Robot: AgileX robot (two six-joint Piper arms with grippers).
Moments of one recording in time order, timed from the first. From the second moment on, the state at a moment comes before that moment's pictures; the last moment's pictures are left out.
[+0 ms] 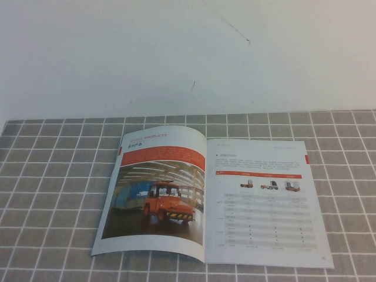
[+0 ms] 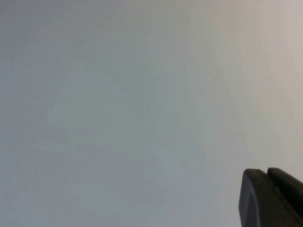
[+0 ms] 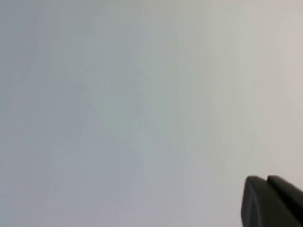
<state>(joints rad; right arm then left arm) -0.04 -0.01 0.03 0.02 -0.49 -0.12 -0.12 -0.01 0.02 0.26 -0.74 -0.07</state>
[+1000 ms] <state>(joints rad) -0.04 0.44 -0.73 0.24 0.54 -0.11 -0.12 0.35 -0.40 0.04 0.19 -0.12</state>
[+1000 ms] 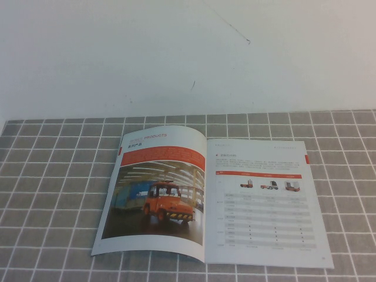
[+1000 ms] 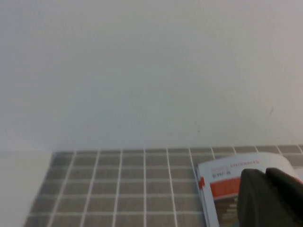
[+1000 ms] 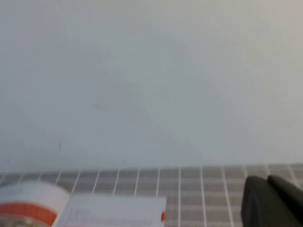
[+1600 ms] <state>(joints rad) -0.04 1.18 -0.80 0.86 0.73 -0.92 -0.18 0.92 -0.52 -0.14 0.32 -0.15</state>
